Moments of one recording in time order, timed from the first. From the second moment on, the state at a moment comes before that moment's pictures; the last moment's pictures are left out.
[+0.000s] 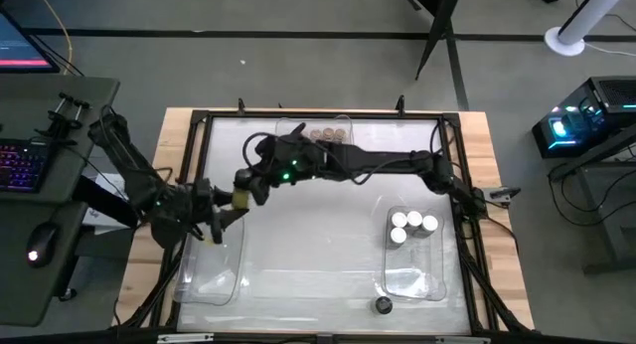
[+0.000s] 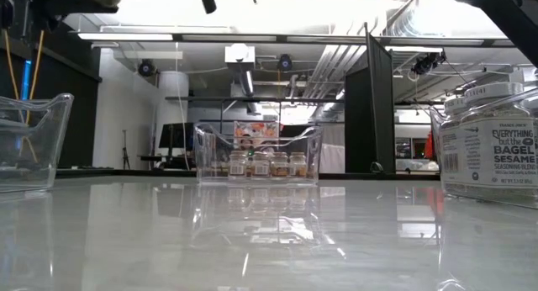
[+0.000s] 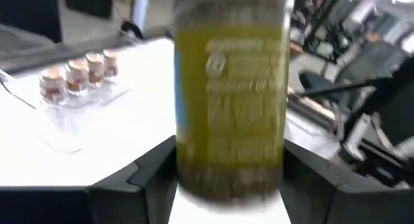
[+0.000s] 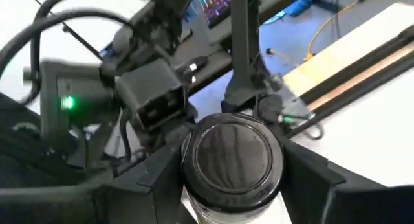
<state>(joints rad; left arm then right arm) -0.88 0.80 0.65 -0.51 -1.12 -1.00 0.01 2.25 2.34 -0.38 -0.02 0.61</state>
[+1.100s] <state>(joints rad) -1.20 1.23 0.65 -0.70 -0.28 -1.87 0.12 2.53 2.34 -0.03 -0.07 0.49</state>
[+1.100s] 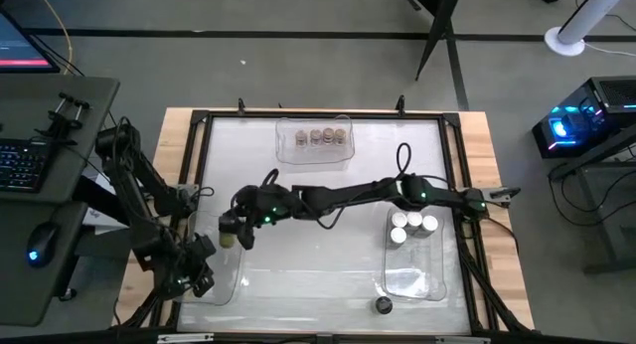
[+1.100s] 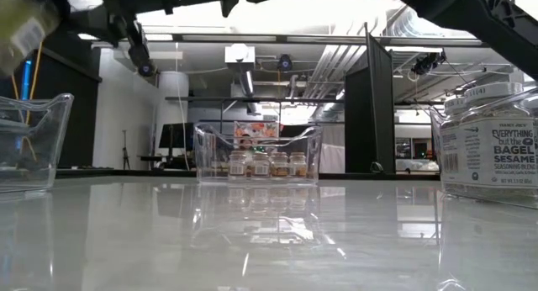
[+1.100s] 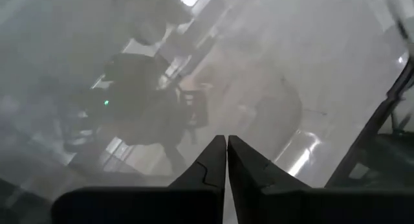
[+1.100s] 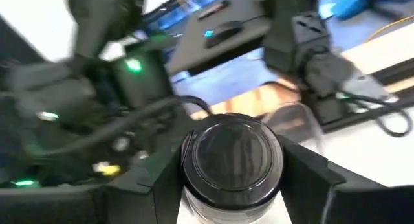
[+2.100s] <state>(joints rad) -1.03 1.24 0.65 -0.52 -0.30 -1.67 0.14 2.54 2.34 -0.32 0.10 0.17</state>
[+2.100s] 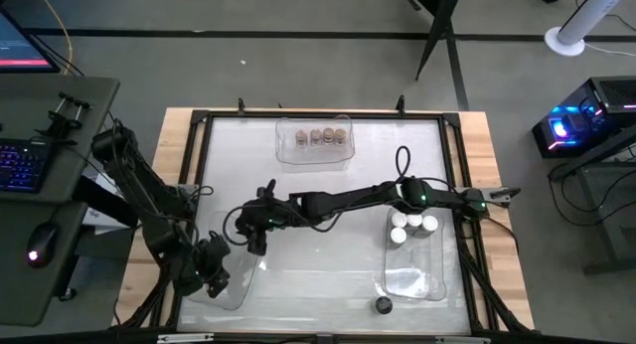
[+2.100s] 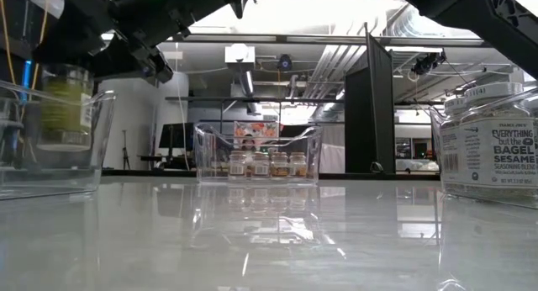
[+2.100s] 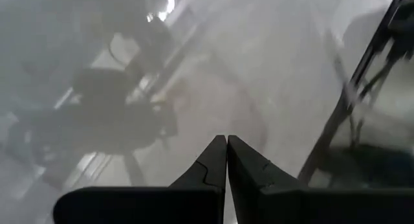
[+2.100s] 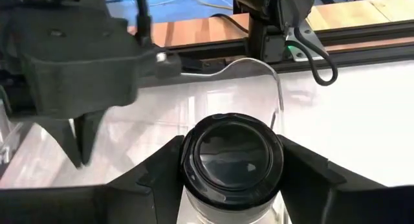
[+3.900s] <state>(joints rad) -0.97 0.81 0.65 -0.58 -0.41 -1.20 0.20 2.54 2.26 -0.28 0.03 0.10</state>
